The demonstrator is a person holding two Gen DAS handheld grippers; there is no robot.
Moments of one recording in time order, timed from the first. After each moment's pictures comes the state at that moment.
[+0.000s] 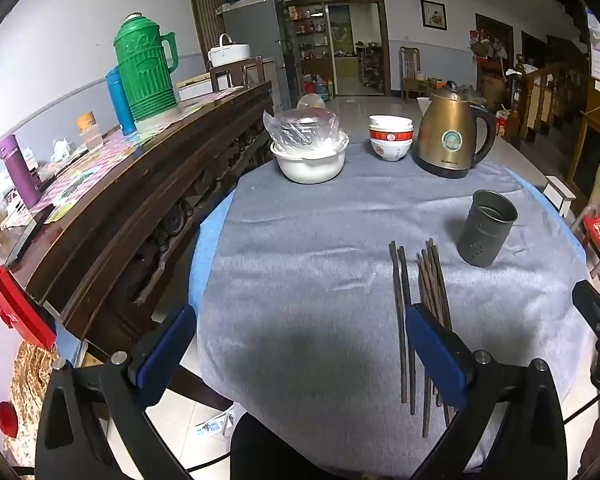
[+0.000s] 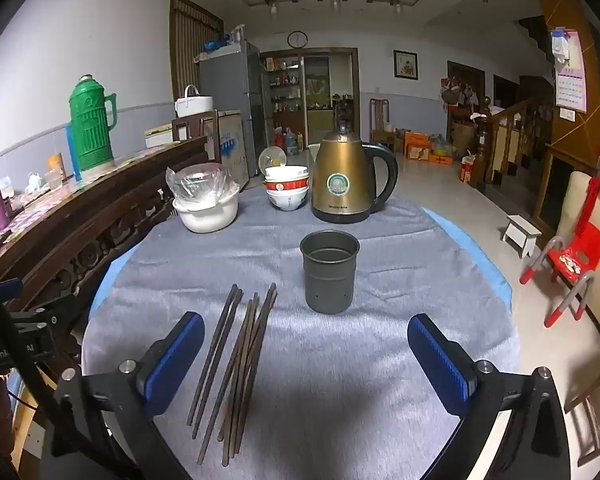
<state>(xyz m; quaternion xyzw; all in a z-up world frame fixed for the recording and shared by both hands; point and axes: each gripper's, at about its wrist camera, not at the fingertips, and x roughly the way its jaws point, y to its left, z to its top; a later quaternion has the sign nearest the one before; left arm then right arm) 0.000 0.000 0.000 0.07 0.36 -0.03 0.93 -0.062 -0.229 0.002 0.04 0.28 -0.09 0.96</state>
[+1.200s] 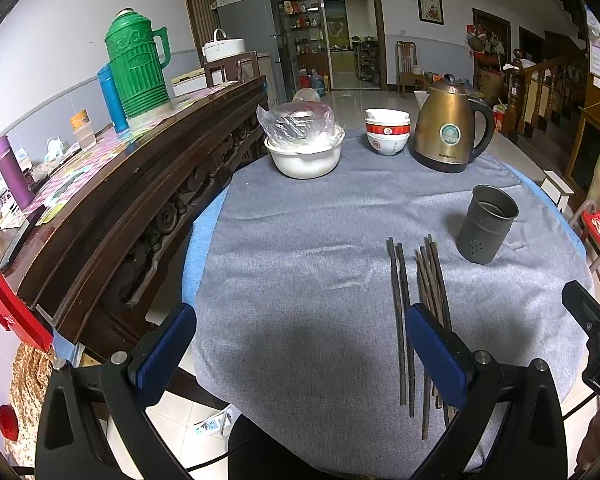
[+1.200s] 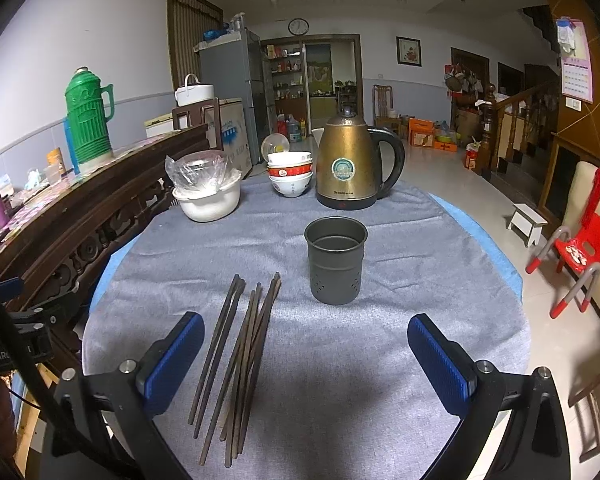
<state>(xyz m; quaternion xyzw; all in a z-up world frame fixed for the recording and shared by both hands) 0.009 -0.002 -0.006 0.09 0.38 -0.03 0.92 -0.043 -0.225 -0.009 0.04 0.30 -0.08 0.95</state>
